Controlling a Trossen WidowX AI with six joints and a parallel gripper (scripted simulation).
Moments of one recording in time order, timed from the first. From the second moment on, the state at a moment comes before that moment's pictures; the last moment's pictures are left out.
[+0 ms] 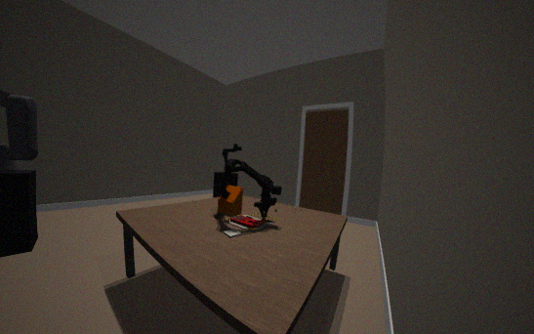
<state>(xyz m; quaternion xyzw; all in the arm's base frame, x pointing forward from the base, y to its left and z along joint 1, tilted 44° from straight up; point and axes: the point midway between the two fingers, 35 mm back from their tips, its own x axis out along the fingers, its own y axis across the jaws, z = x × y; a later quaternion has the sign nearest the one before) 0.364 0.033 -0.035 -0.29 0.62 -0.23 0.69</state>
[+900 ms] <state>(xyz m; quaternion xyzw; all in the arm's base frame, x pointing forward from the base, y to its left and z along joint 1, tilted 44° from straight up) 0.363 0.039 -0.028 -0.29 0.62 -0.23 0.69</state>
